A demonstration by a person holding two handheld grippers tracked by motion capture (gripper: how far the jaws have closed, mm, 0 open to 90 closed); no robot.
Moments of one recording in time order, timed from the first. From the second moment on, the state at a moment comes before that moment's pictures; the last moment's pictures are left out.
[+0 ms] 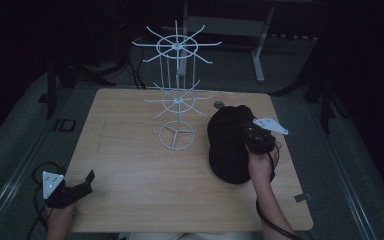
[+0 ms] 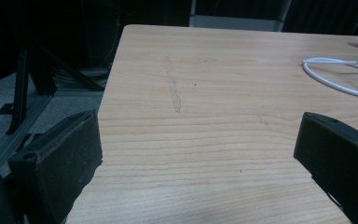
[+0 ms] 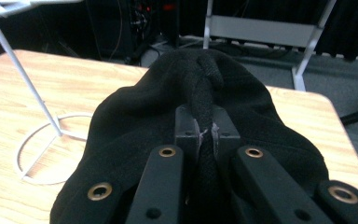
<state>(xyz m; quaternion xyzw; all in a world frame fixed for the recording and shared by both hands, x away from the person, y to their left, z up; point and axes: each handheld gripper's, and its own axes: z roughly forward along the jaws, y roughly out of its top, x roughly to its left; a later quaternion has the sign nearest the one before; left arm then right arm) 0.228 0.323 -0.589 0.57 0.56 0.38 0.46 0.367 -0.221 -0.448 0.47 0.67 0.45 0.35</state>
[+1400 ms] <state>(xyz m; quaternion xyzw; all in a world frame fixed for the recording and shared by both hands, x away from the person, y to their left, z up) 0.229 0.322 -0.589 0.57 0.56 0.38 0.46 0.232 -0.226 -0.274 0.27 0.60 0.63 0.40</state>
